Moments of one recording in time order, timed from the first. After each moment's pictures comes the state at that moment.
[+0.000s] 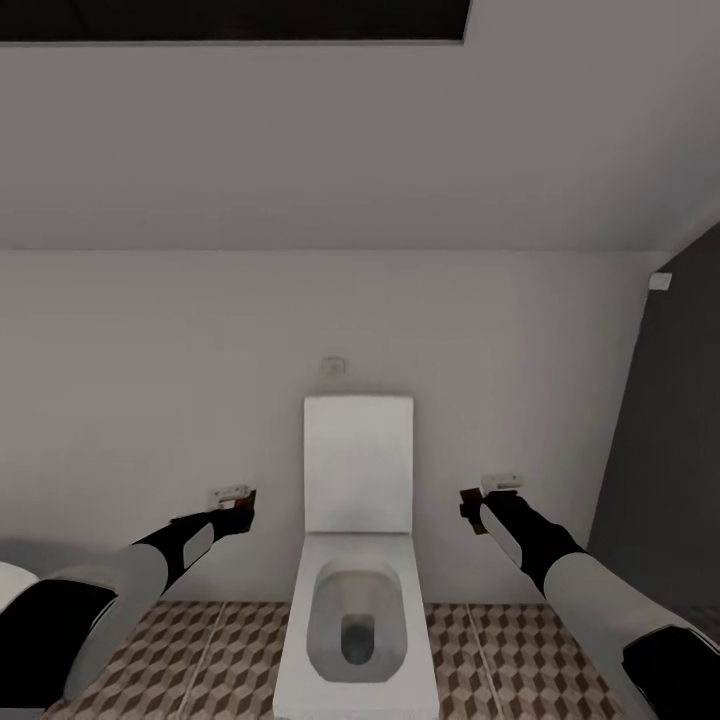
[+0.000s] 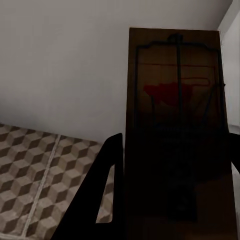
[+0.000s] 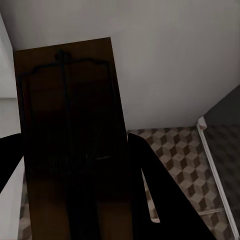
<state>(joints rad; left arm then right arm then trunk) -0.98 0.10 -0.24 -0.01 0.41 0.09 -0.02 -0.86 -0.10 0.42 -0.49 -0.42 0.50 -0.31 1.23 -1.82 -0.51</state>
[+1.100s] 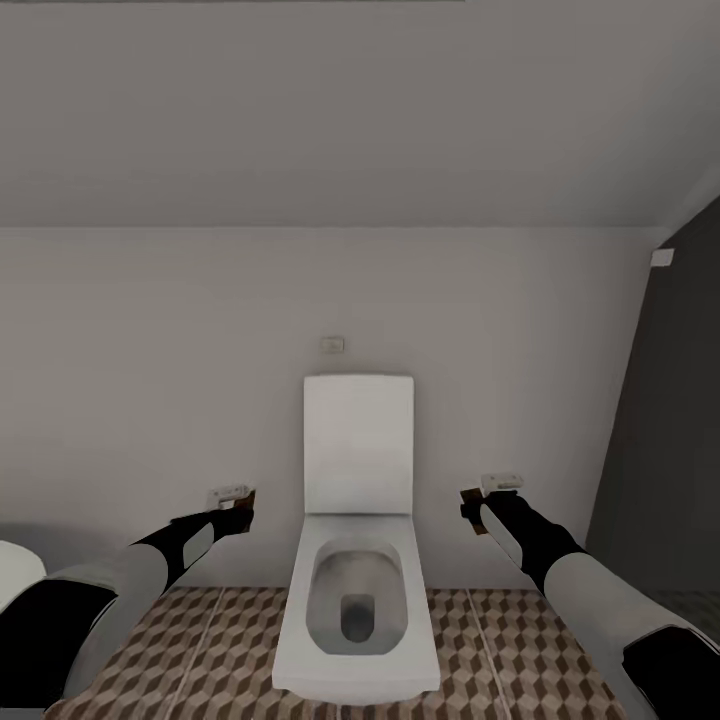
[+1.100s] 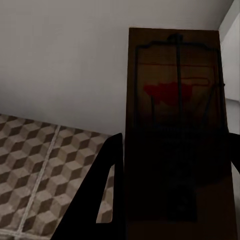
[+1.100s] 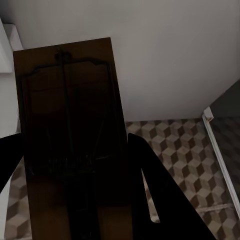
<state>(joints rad) -0.98 0.10 -0.24 0.00 0.41 0.09 -0.02 -0.86 -0.10 0.41 -0.49 -0.42 0.50 -0.31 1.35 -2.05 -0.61</state>
